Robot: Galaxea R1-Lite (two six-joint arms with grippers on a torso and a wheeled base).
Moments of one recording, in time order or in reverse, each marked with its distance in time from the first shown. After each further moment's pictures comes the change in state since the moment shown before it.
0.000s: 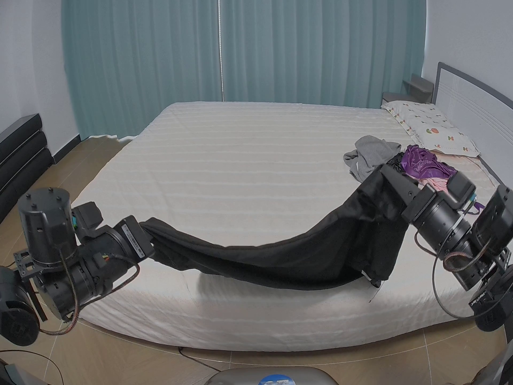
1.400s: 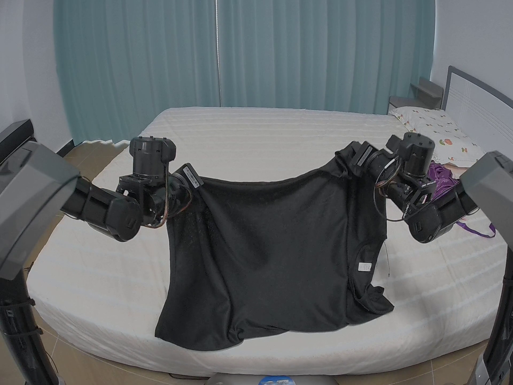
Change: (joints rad) left arm 0.192 0.670 -0.746 0.167 -0.002 0.011; right arm -0.235 0.521 -0.803 0.445 0.001 -0.052
